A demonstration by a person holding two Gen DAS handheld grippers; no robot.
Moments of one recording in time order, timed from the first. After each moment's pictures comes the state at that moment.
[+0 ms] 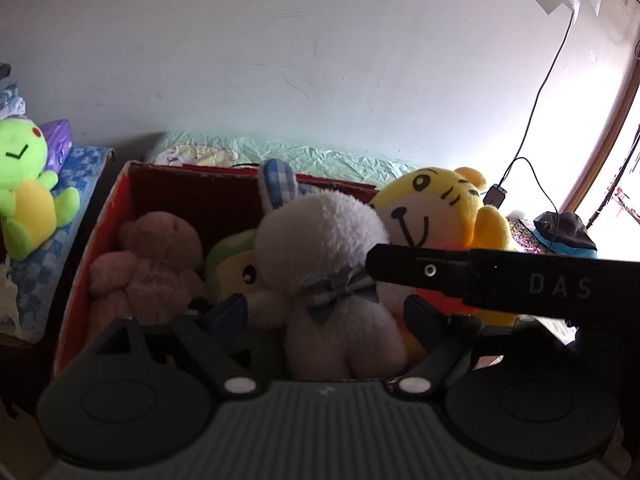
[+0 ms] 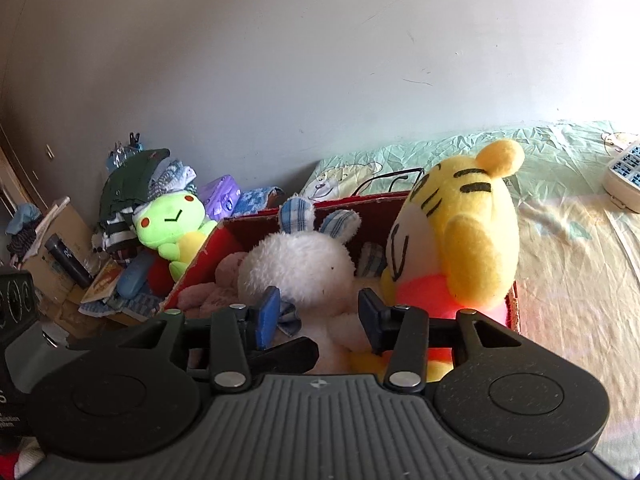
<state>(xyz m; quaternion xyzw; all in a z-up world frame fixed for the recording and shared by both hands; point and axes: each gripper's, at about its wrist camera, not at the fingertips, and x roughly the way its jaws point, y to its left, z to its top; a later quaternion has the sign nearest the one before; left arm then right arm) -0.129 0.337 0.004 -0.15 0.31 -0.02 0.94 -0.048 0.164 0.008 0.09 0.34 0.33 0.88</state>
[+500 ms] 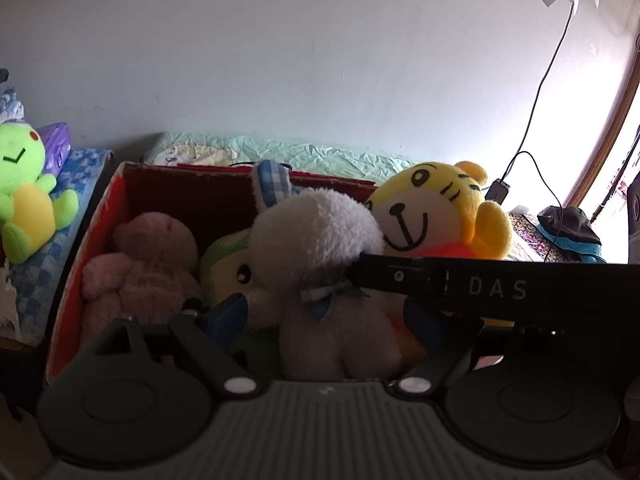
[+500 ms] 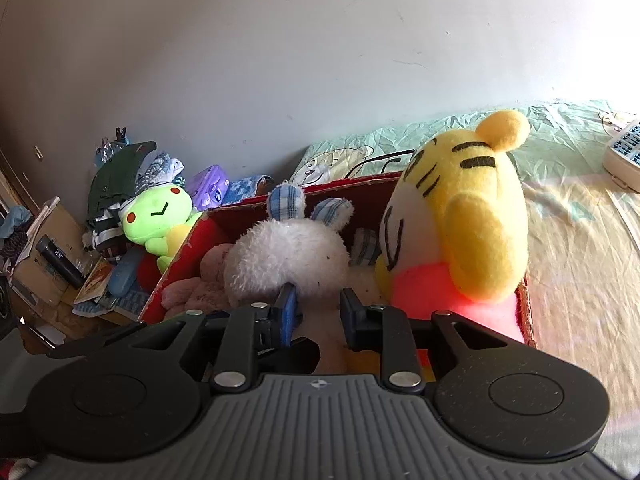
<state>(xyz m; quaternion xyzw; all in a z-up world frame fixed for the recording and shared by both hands) -0.123 0.332 0.001 -0.13 0.32 -0.02 0.94 -0.036 0.175 -0.006 0.09 0.37 0.32 0.87</state>
